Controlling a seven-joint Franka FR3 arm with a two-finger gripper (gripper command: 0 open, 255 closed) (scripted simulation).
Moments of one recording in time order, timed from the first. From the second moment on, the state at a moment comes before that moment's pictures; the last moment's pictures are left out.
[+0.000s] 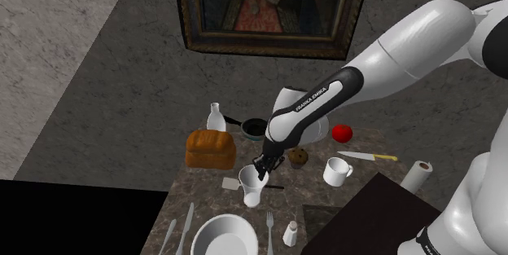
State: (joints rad) arm 0.23 0.20 0.15 -2.38 0.50 2.65 0.05
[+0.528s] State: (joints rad) arm 0.23 0.11 0.14 -2.37 0.45 2.55 0.11
